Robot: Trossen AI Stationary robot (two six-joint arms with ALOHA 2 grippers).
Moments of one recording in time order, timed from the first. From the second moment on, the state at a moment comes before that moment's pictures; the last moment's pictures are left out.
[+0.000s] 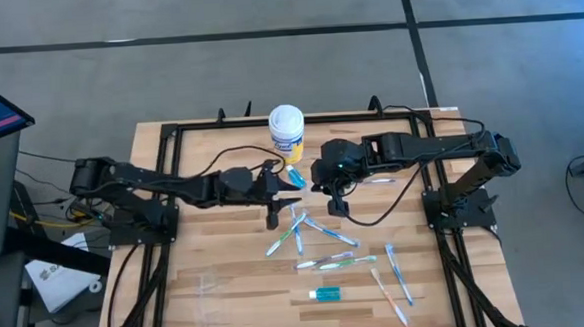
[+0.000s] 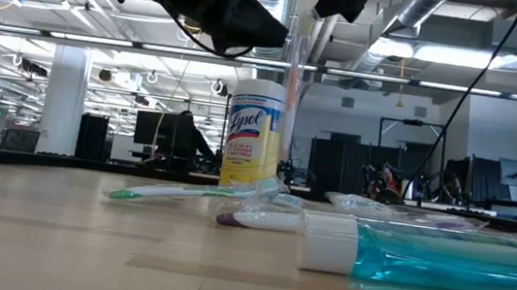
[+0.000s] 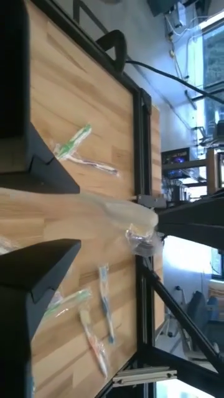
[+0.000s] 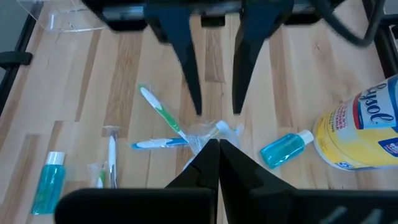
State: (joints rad) left arm -0.01 1.46 0.78 0.41 -0.11 0.03; right arm 0.01 1.55 1.50 -0.80 0.00 -0.04
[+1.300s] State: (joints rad) left arm -0.01 1.52 0.78 0.58 -0.13 0.07; right arm 0.01 1.55 1.50 -0.74 0.00 -0.05
